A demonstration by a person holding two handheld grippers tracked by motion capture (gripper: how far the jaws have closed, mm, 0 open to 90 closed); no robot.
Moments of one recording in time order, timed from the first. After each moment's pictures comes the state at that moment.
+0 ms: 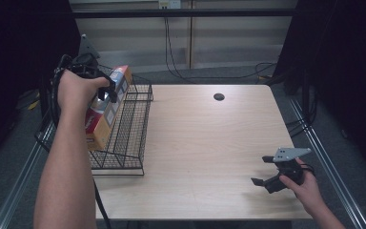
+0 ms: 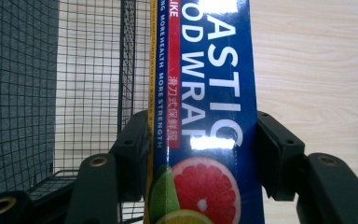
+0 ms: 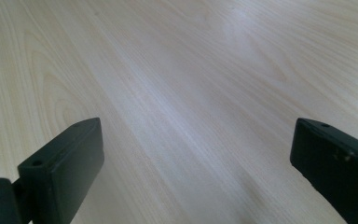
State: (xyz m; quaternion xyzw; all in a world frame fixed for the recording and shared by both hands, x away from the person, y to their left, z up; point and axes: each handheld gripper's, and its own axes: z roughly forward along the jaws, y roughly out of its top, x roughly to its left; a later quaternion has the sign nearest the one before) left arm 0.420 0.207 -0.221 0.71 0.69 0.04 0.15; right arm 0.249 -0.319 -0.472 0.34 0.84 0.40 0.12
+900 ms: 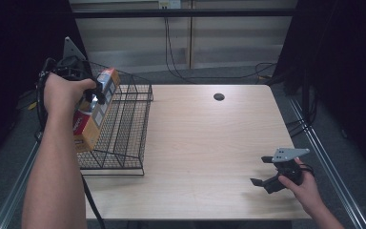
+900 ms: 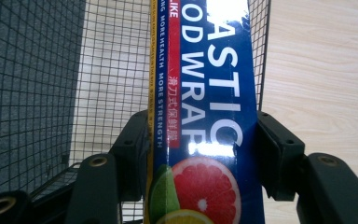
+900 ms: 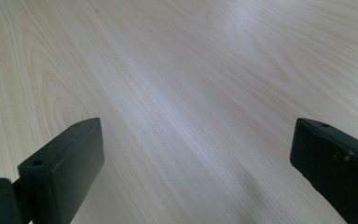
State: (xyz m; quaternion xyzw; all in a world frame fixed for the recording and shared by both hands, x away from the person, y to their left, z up) left arm 0.418 0.239 -0.224 0.69 0.71 0.05 0.15; right arm 0.249 -0.317 -0.473 0.34 0.85 0.39 0.12
